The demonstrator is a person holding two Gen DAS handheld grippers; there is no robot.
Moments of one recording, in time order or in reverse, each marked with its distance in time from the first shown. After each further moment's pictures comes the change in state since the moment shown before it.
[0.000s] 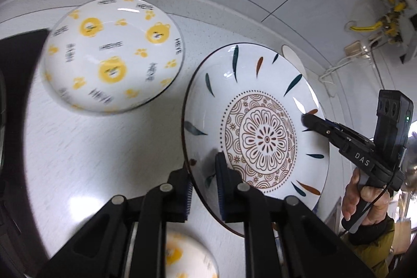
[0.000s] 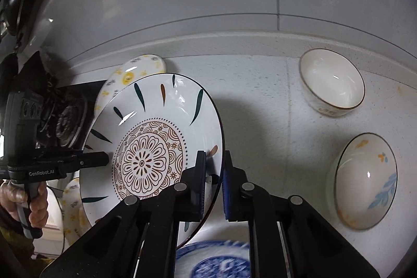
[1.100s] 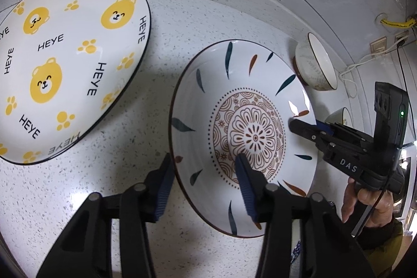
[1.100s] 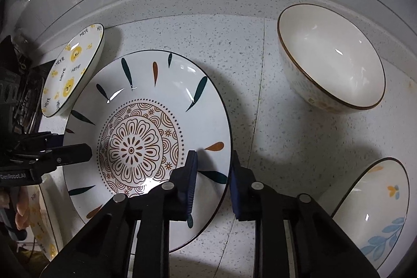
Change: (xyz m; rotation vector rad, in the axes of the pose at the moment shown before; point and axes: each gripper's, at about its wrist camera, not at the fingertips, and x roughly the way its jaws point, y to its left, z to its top) left arm 0.114 -0.025 0.054 -0.027 0.086 0.050; right arm 0.104 -0.085 0.028 -0.011 0.192 -0.073
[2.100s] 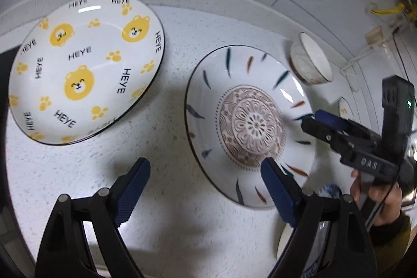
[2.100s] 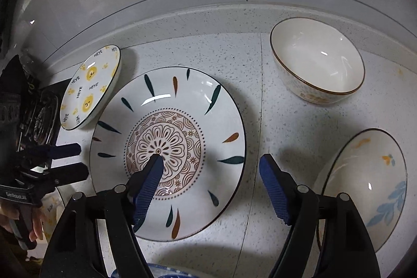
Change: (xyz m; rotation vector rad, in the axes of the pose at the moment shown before) left arm -0.036 0.000 -0.016 0.045 -0.047 0.071; right arm -0.024 -0.003 -0.005 0.065 -0.077 0.046
